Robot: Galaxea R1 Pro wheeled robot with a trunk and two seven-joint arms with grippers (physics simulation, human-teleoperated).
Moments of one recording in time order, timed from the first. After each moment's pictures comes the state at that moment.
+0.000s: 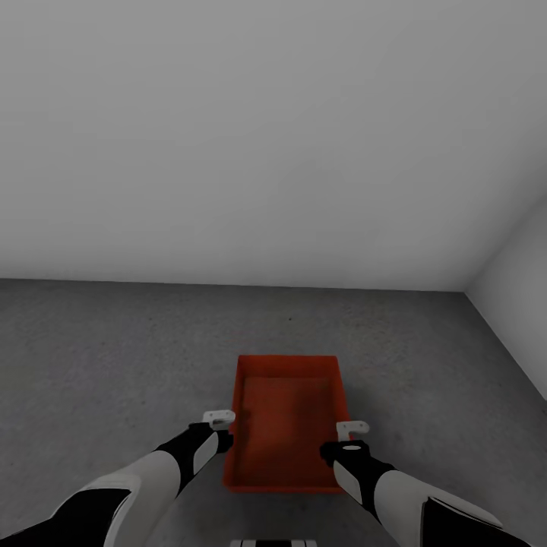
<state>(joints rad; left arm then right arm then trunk) -0.83 -0.15 0.05 -0.09 0.06 0.29 0.25 -0.78 0.12 1.23 -0.04 -1.18 0.05 -0.28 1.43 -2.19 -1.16</state>
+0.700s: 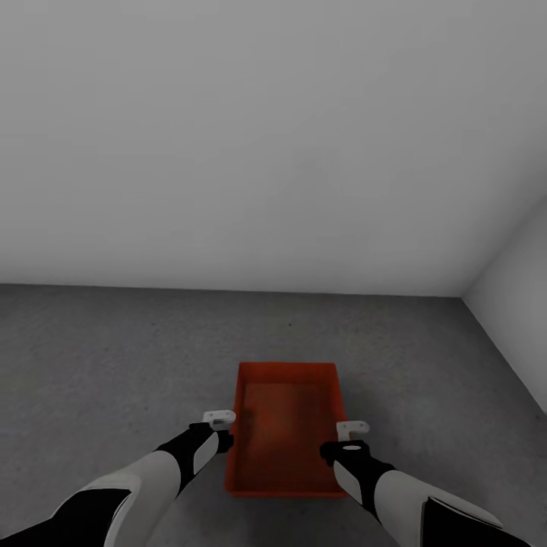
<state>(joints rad) -0.83 -0.15 0.05 -0.09 0.06 0.29 0.25 -0.78 0.12 1.24 -0.04 -1.18 0.05 -0.28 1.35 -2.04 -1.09</state>
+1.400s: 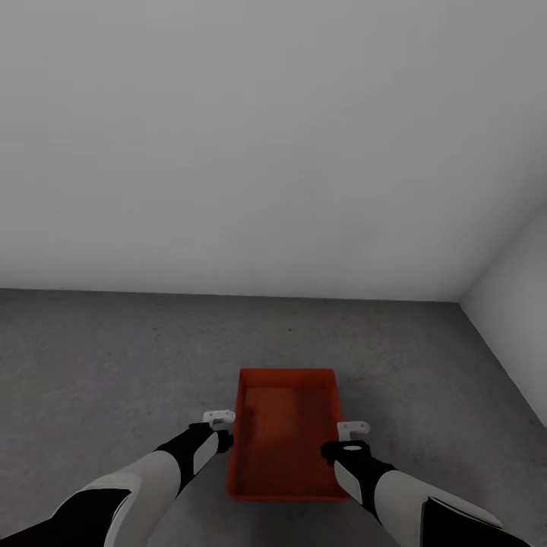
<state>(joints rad) -0.83 -0.15 0.05 -0.09 0.06 0.28 0.25 -0.78 0.12 1.23 -0.03 -1.18 0.04 -0.29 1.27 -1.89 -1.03</state>
